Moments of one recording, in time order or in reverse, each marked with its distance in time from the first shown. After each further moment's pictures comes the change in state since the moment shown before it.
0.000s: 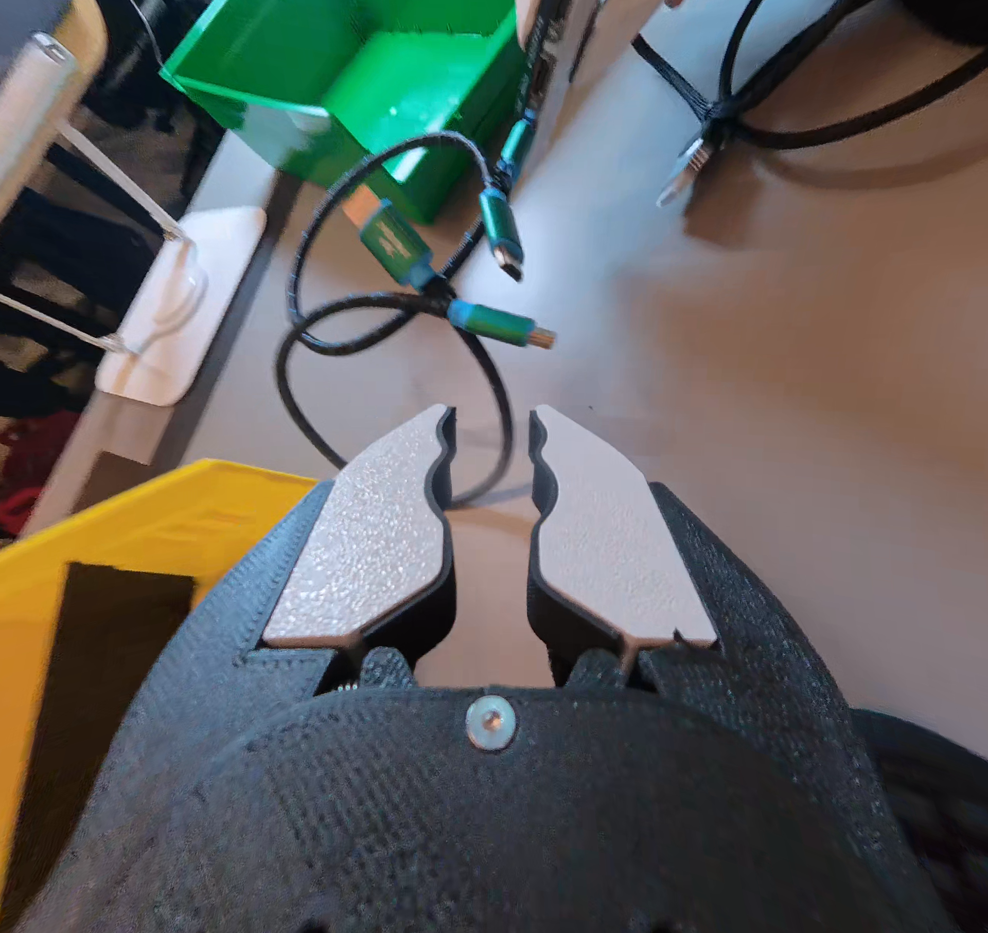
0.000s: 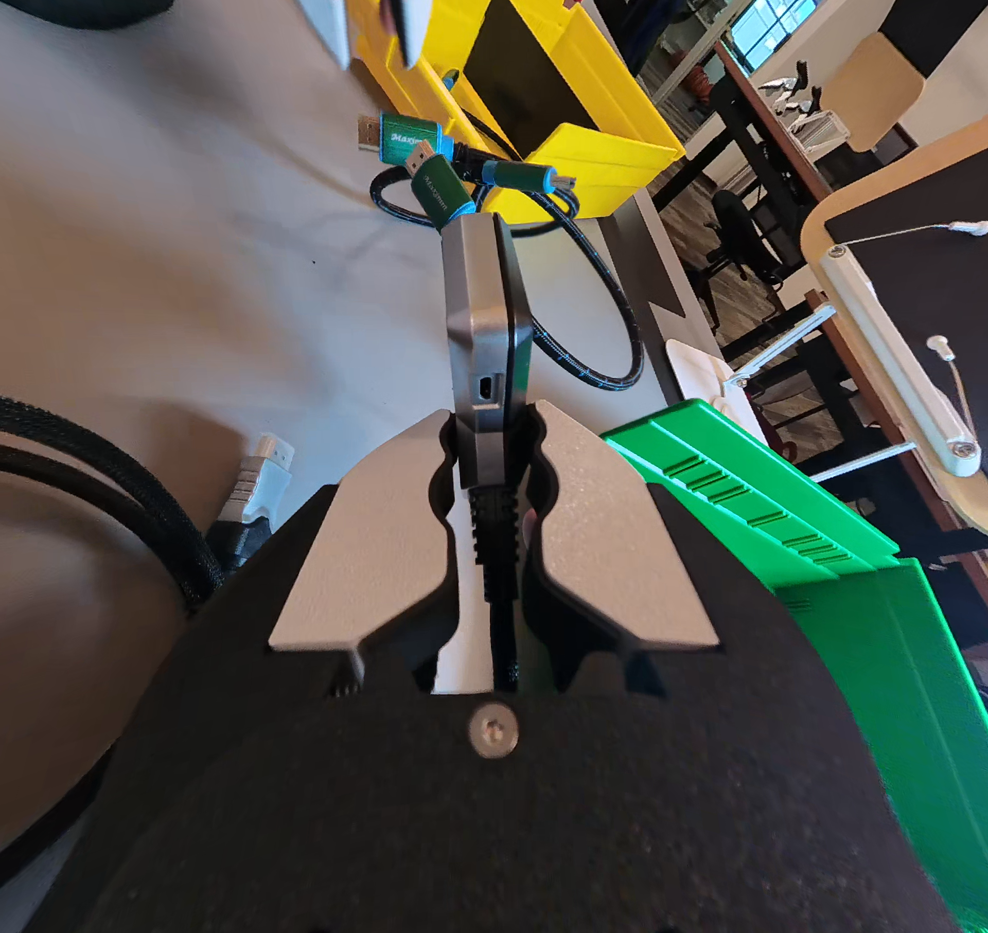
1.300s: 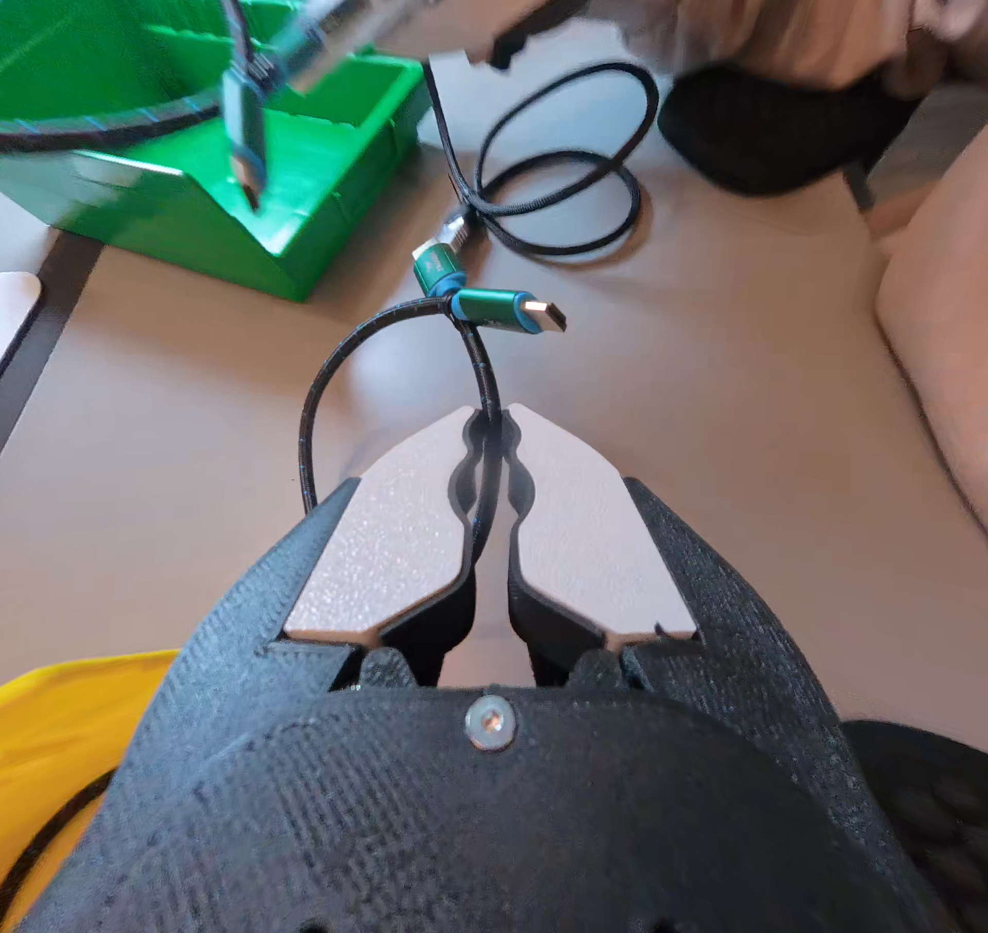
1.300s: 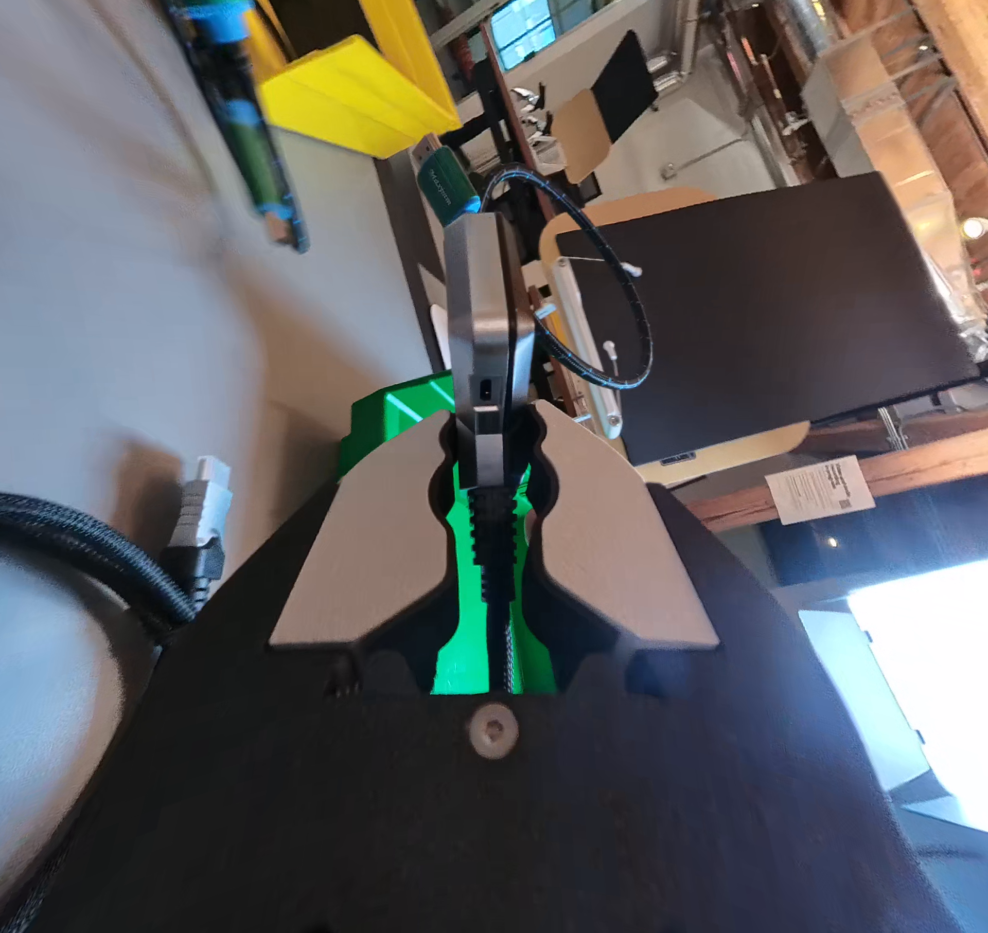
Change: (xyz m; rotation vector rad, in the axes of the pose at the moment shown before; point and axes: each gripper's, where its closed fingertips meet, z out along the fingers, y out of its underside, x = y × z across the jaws) left arm 0.006 -0.024 0.030 0.153 0.394 -0.095; right arm 0.064 -0.002 -0.026 -0.109 0.467 -0.380
